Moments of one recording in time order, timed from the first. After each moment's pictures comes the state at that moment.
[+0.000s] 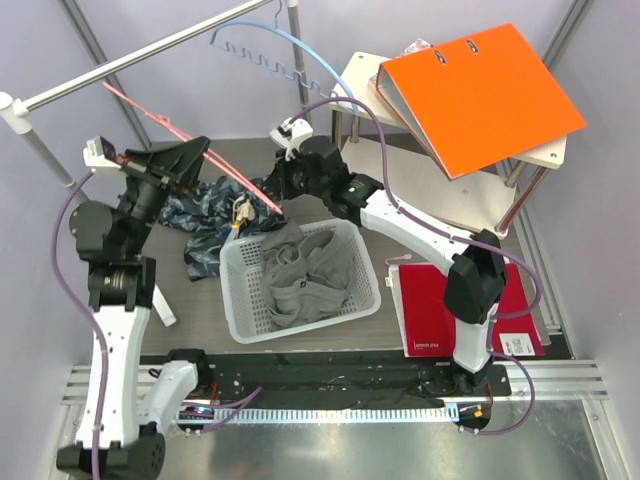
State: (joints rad) left arm 0.01 0.89 1.10 0.18 0.44 -1.66; right arm 0.82 1.88 1.74 -0.15 -0.05 0.32
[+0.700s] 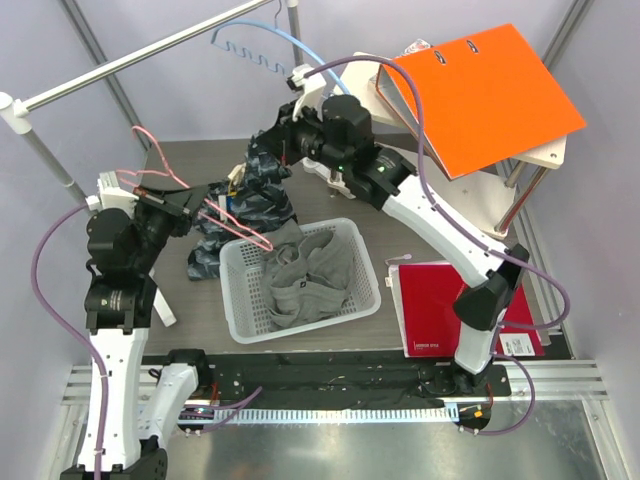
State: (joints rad) left arm 0.01 0.73 1.07 -0.39 0.24 -1.16; right arm 0.82 1.83 2.05 -0.28 -0.10 0.25
